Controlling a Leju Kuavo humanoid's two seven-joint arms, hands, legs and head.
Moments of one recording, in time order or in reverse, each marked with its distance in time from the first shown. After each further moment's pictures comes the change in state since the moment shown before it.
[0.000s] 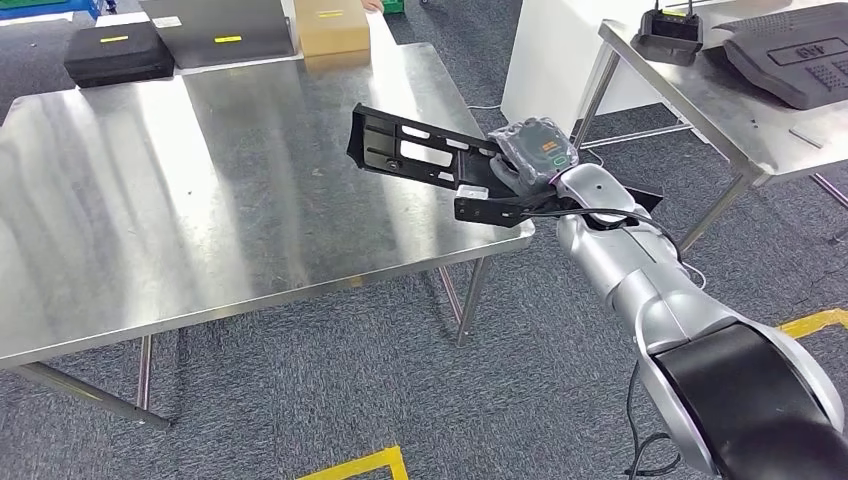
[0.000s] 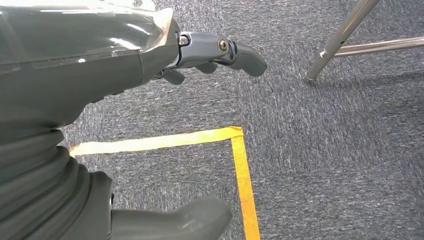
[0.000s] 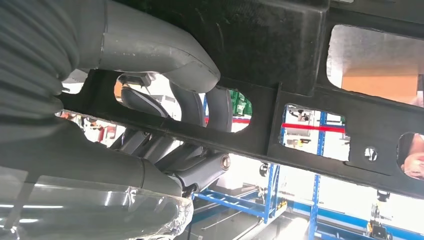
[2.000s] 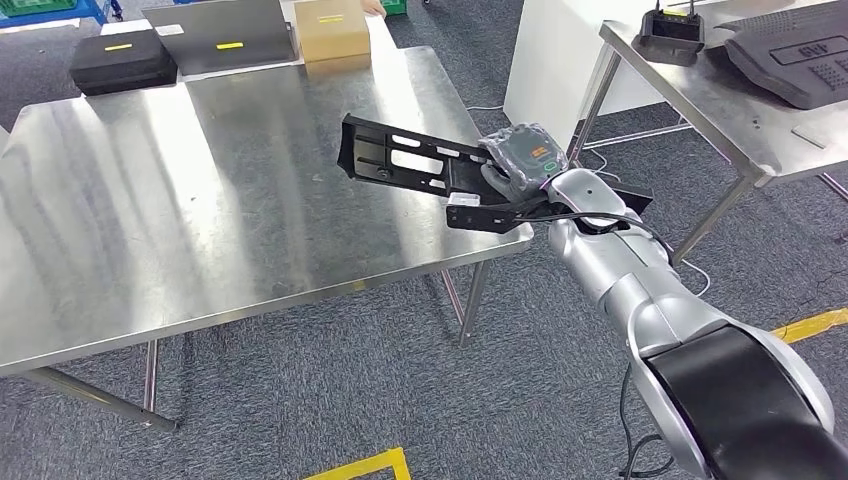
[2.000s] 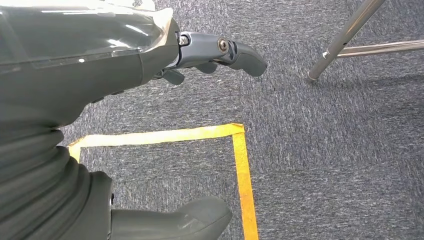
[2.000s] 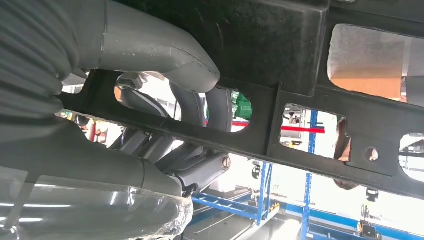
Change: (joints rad) left arm -0.003 -0.003 0.027 0.000 0.008 -0.029 0.017; right arm 0.011 0.020 -0.001 0.002 0.009 0.003 -0.012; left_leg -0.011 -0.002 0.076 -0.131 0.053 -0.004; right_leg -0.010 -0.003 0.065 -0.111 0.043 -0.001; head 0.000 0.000
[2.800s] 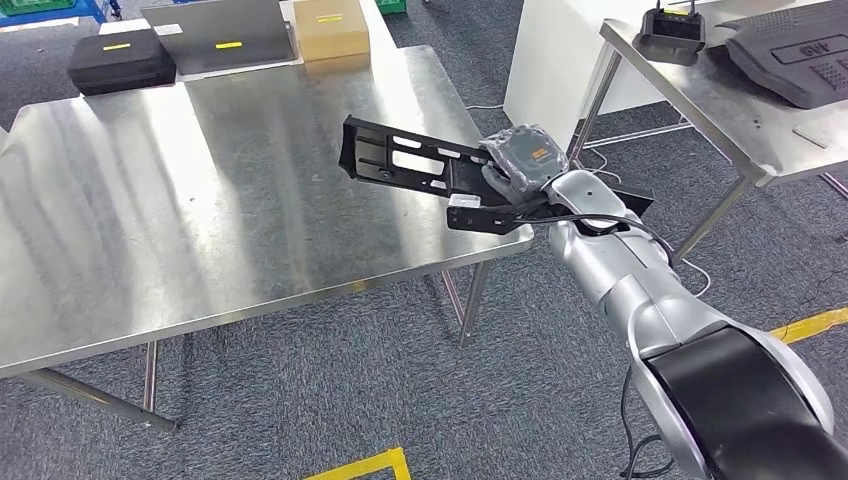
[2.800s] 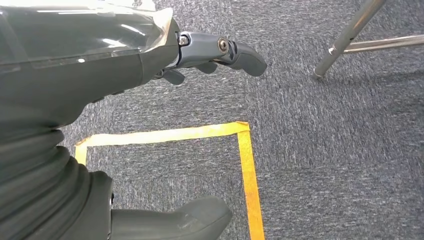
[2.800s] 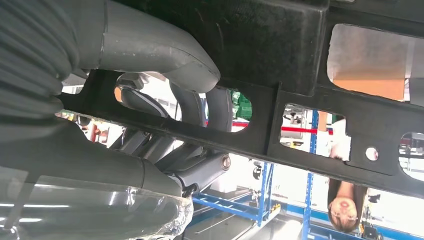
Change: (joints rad) left arm 0.000 0.000 0.002 0.000 -0.019 -0.003 0.025; right arm 0.012 0.000 -0.004 -0.001 0.013 -0.015 -0.002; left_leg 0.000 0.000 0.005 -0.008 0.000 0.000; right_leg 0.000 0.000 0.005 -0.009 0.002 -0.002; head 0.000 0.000
